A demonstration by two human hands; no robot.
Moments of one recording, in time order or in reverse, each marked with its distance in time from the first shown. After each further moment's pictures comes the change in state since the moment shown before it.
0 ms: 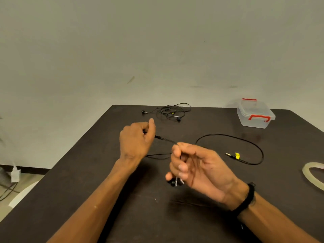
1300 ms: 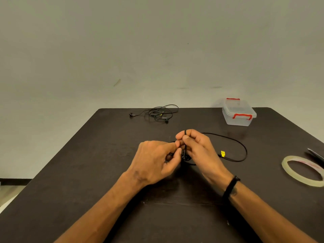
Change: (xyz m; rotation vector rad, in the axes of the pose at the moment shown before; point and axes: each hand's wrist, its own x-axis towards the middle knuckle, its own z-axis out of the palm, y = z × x) left_hand -0.040 0.057 0.009 -0.028 -0.232 0.574; right_hand 0.005 -0.012 -0.047 -0.690 0.667 -0.308
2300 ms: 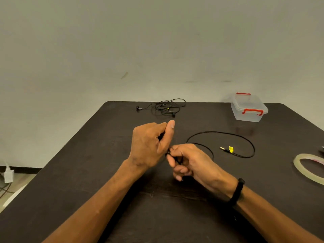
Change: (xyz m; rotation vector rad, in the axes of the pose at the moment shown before) left_hand 0.009 -0.018 -0.009 -0.056 0.338 -0.106; right_hand -0.030 -0.017 0.027 -0.004 -0.491 0.205
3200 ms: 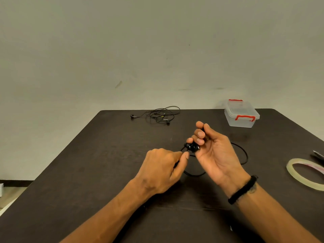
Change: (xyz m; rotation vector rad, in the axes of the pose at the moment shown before) left_hand -0.023 0.029 0.019 0.032 -0.430 0.058; right_hand 0.008 -0.017 -0.044 0.906 0.479 -0.237
